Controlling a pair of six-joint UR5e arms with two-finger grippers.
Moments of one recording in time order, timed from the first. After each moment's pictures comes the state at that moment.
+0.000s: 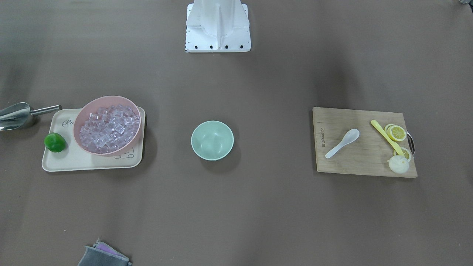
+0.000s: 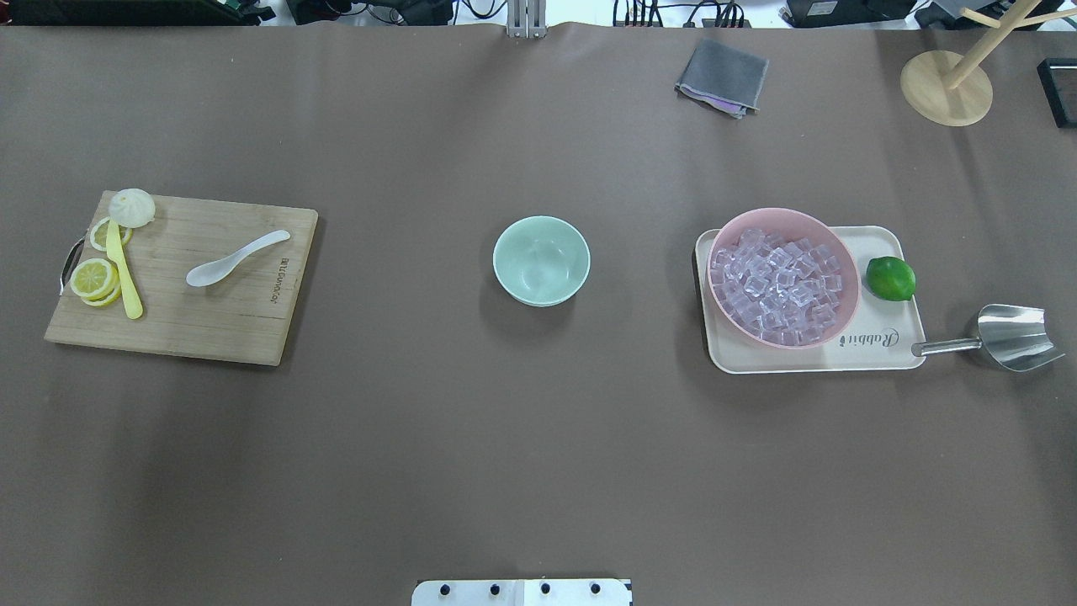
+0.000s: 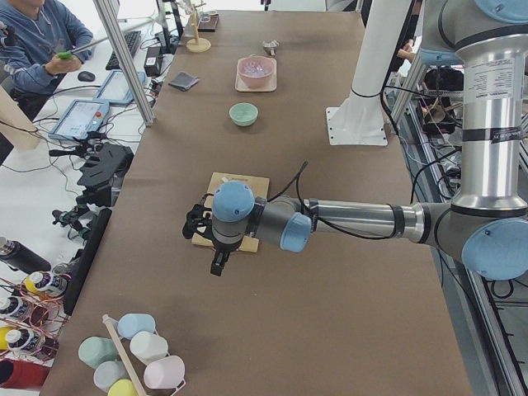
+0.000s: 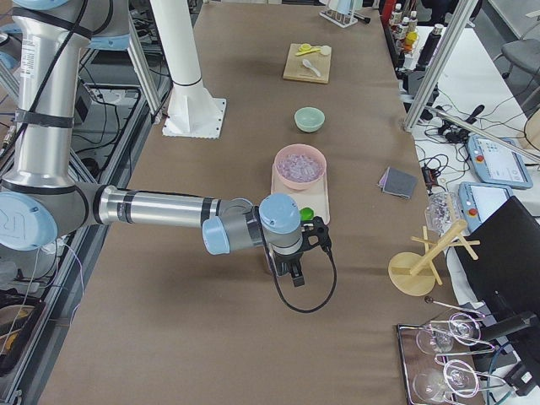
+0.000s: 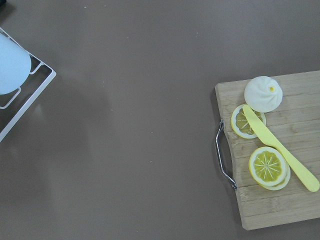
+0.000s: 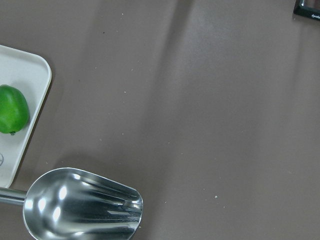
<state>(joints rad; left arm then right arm) -1.56 -1.49 -1.69 -1.85 -2.43 0.00 1.54 -1.74 1.70 -1.25 2.39 -0.09</state>
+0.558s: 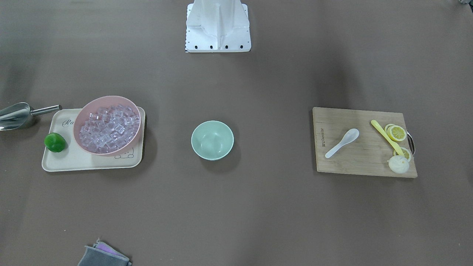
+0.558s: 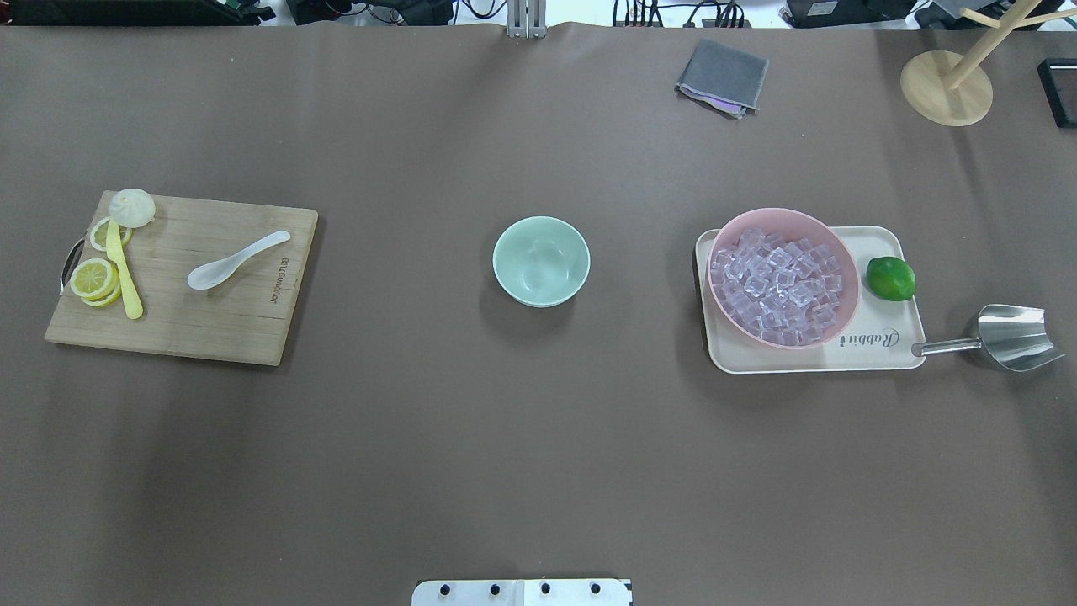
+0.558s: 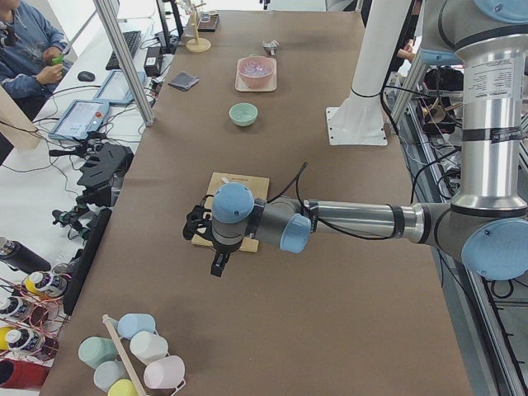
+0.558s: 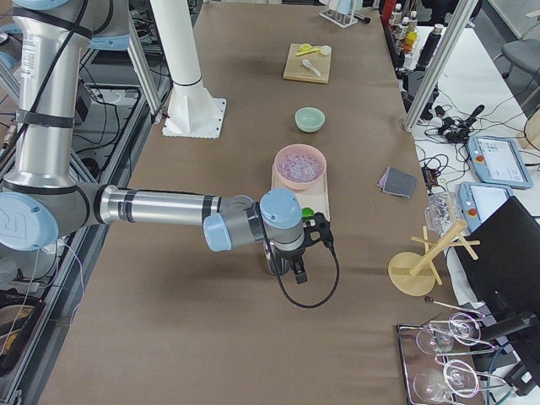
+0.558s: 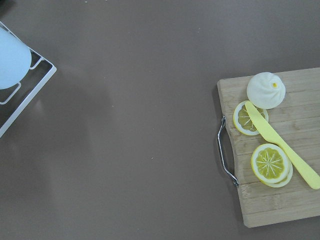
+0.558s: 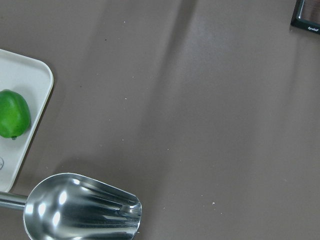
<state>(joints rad) -1.56 -1.49 -1.68 -1.86 -2.43 0.01 1.54 -1.74 1.72 -1.25 2.37 -0.09</state>
